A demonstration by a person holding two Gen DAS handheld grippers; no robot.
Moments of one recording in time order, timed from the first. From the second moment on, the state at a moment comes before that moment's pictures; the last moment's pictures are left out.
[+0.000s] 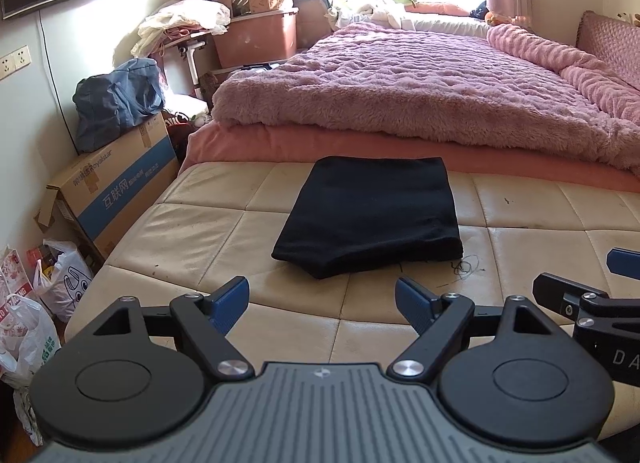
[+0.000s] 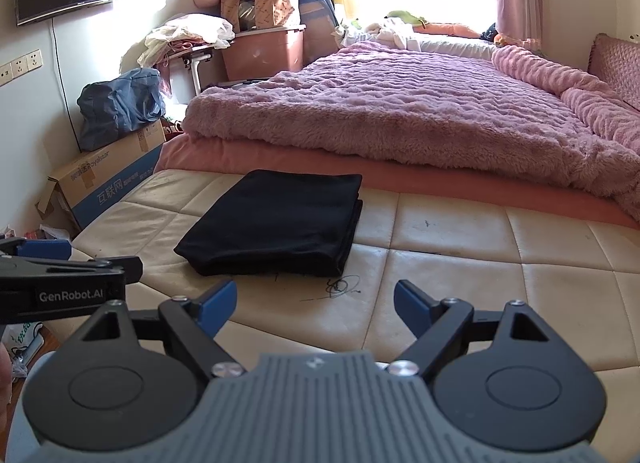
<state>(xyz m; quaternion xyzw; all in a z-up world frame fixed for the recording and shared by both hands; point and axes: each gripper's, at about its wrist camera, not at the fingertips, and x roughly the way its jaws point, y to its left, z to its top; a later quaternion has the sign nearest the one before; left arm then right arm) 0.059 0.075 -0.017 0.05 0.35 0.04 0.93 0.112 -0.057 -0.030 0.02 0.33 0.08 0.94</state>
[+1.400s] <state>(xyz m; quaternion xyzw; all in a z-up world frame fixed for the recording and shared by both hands) 0.056 0.069 -0.015 0.04 0.35 0.03 0.93 0.105 -0.058 -0.028 0.03 0.33 0.07 0.94</state>
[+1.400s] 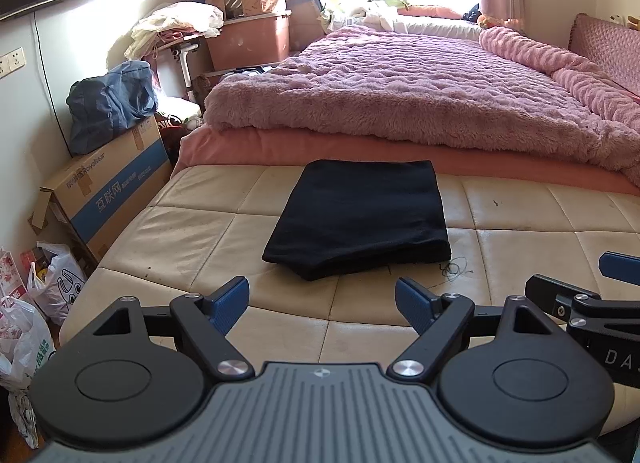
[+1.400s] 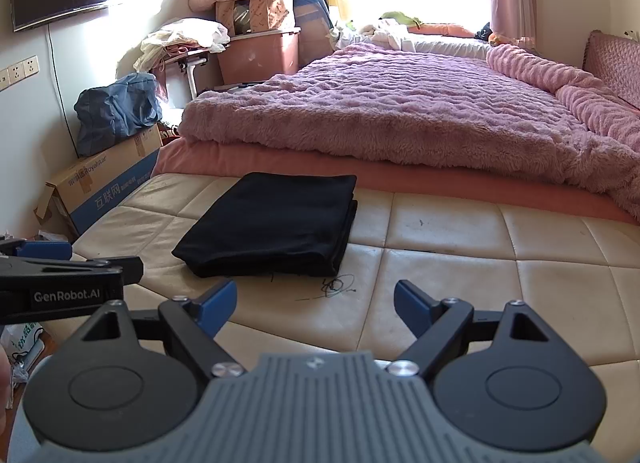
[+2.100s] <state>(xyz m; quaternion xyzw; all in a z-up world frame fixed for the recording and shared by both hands) 0.056 0.072 -0.012 0.03 0.35 0.01 0.94 0.105 -0.057 -0.030 0.04 0.33 0.07 0.94</state>
